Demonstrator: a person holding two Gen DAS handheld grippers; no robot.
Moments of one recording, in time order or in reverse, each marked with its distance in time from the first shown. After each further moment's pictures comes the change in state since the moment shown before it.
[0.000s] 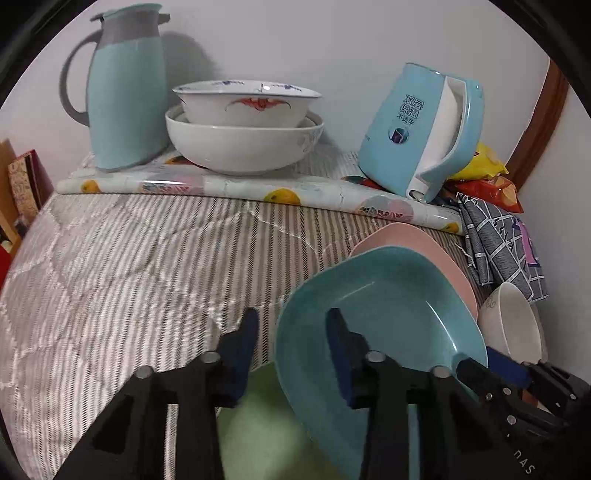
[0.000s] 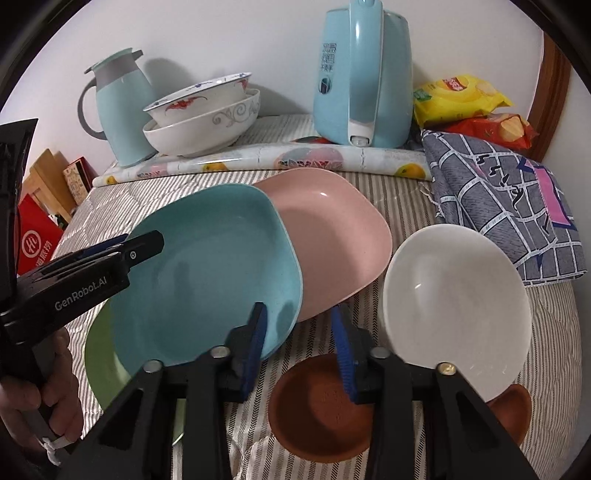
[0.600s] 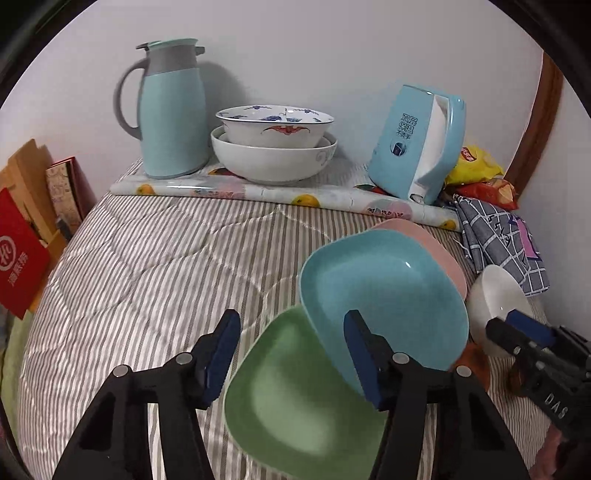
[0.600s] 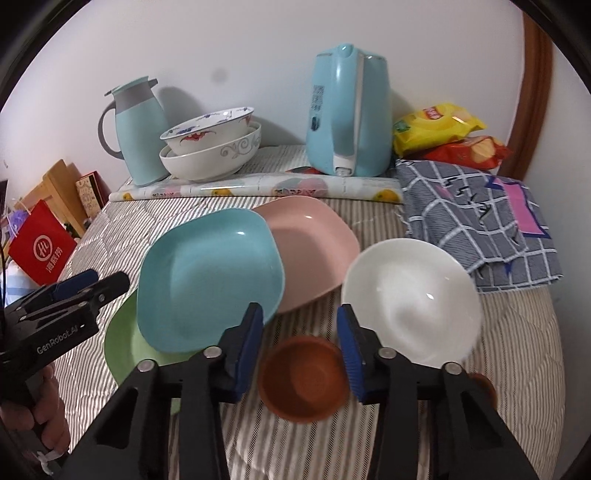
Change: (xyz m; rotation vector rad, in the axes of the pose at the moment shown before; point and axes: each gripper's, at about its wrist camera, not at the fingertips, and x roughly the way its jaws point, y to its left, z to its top) left arm -0.066 -0.003 -0.030 0.001 -0.066 0.113; right arm -0.049 -0.013 -0.014 -0.023 -0.095 0.011
